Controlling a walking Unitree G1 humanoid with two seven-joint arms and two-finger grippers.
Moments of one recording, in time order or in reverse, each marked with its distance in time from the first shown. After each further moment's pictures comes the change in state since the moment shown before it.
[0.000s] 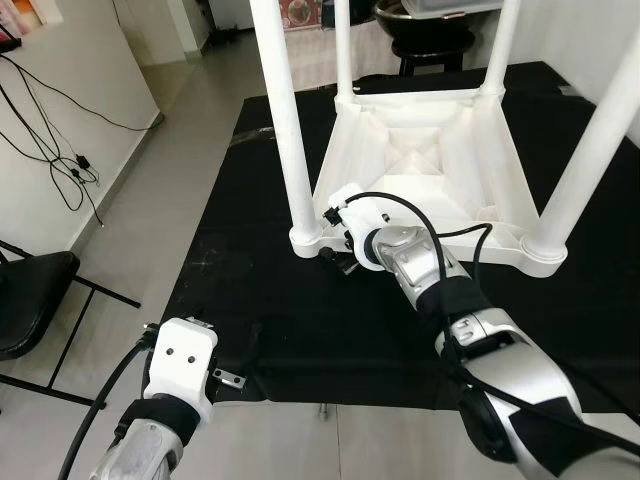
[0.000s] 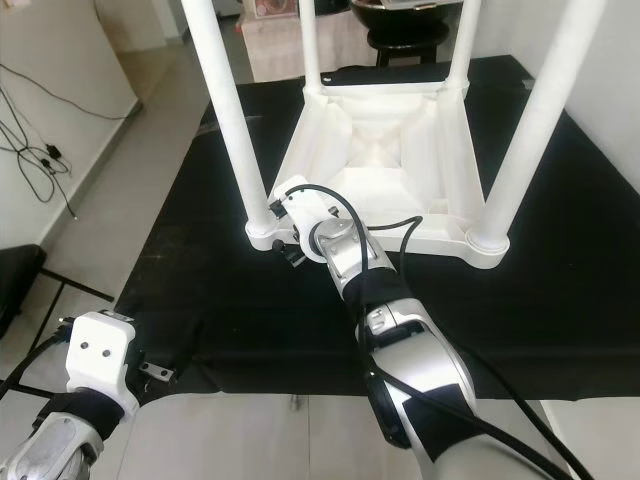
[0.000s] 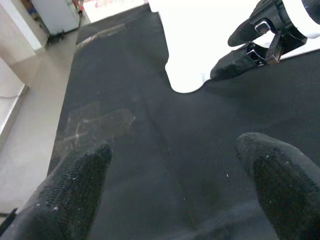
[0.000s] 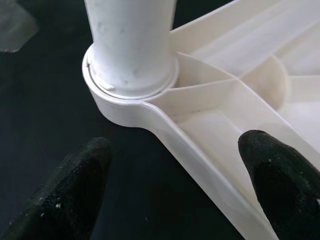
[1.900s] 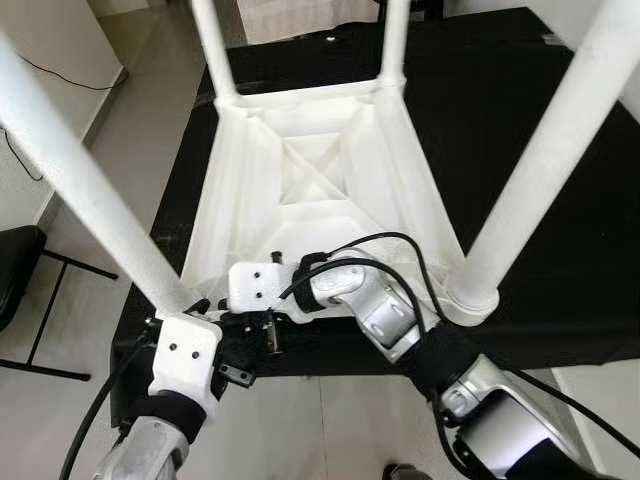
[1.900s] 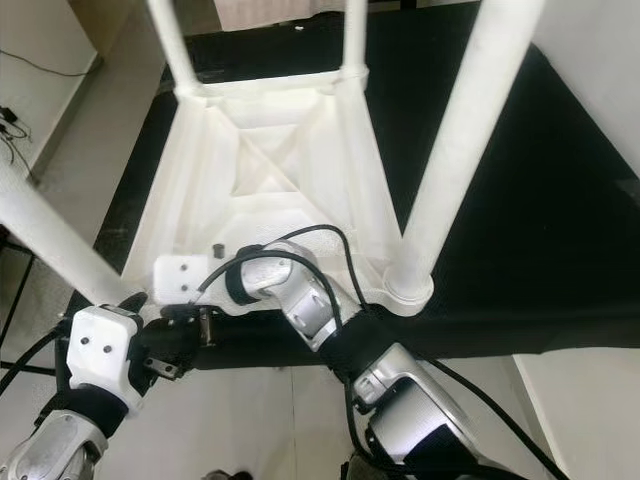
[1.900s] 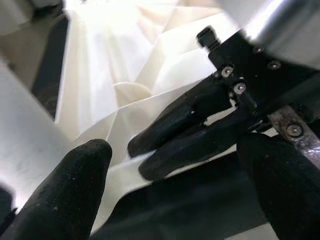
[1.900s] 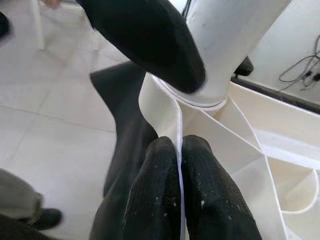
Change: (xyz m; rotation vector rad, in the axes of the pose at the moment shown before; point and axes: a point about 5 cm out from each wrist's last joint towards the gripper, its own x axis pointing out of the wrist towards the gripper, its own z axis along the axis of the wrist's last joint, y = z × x) left arm -0.005 -0.003 0.001 -0.024 0.033 0.007; right arm -0.029 0.139 0.034 -0.735 -0.477 0.666
